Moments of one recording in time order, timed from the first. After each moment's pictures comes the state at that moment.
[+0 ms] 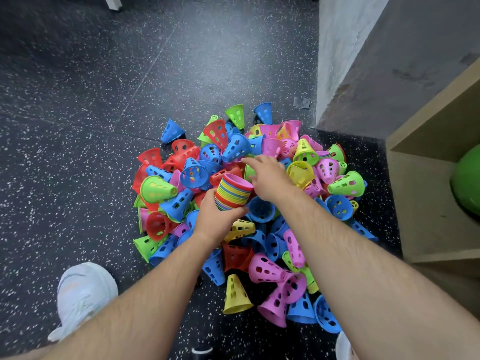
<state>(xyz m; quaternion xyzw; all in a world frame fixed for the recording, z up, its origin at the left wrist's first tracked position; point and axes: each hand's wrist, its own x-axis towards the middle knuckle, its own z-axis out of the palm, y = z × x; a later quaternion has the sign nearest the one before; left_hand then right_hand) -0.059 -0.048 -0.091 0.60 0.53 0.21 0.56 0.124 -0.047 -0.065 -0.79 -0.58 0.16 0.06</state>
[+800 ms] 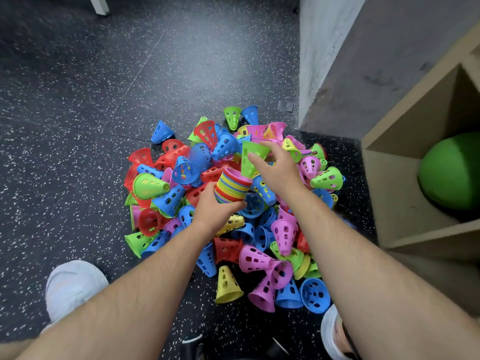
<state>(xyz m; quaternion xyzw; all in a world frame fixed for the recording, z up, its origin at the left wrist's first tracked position) -0.053 -0.060 -0.071 0.64 0.49 0.19 0.57 0.126 -0.098 -0.016 -0.80 -0.38 0.24 0.39</state>
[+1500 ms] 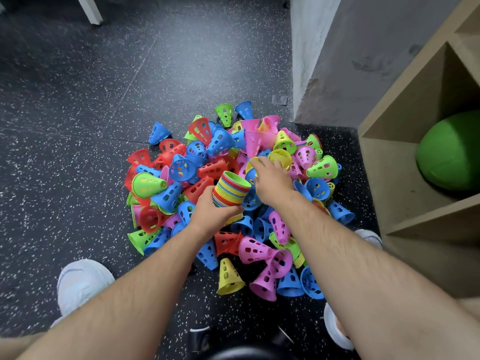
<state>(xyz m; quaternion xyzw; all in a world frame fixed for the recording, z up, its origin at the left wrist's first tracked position) -0.065 -0.078 -0.071 0.67 0.48 0.15 0.55 0.124 -0.118 -0.060 -0.84 -0.53 0.12 0.03</state>
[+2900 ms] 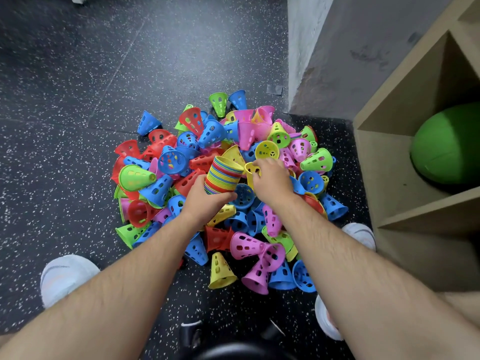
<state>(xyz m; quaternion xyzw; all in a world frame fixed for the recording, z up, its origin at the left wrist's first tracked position) -0.054 -0.071 -0.069 0.64 0.48 0.16 0.58 0.128 -0.134 -0.067 -0.87 -0.45 0.15 0.14</state>
